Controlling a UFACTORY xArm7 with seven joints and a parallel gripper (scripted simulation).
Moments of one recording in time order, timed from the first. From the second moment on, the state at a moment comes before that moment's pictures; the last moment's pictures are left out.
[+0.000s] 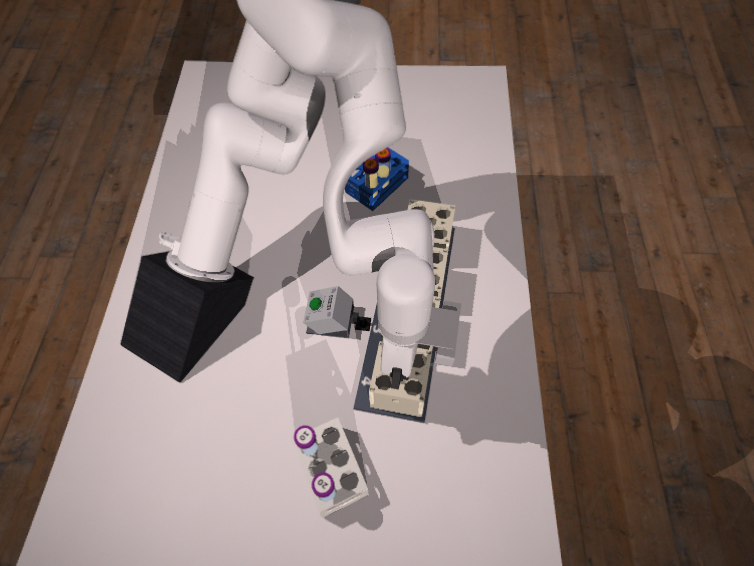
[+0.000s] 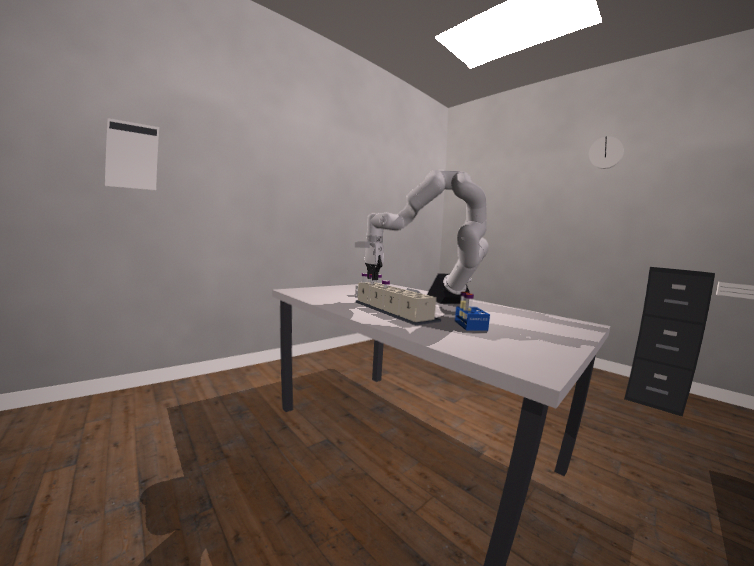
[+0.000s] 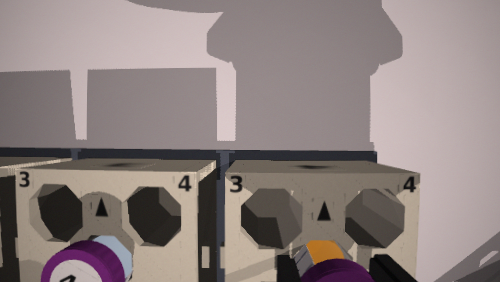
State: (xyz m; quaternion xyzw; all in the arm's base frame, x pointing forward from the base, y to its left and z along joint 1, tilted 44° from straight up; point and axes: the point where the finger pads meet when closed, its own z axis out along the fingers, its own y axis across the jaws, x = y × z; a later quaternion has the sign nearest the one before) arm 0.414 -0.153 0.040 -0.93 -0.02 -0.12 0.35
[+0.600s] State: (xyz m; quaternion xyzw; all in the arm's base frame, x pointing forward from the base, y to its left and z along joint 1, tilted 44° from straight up) arm 0.417 -0.144 0.030 -0.93 -0.02 -0.12 0.35
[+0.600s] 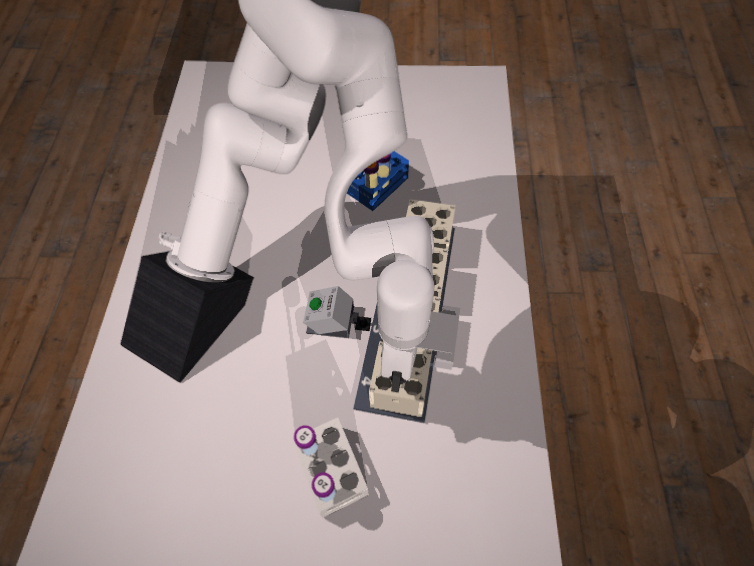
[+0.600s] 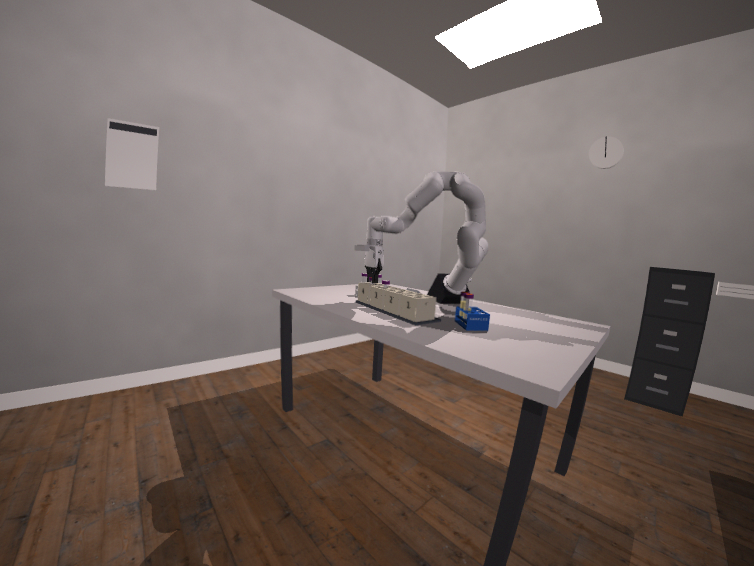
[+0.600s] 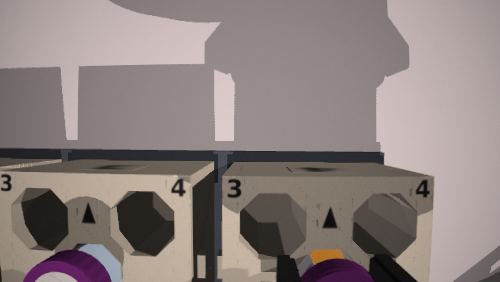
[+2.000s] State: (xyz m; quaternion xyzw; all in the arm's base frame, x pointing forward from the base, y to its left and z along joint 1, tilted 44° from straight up) arm 0.416 -0.144 0.031 -0.93 -0.02 -0.12 0.35
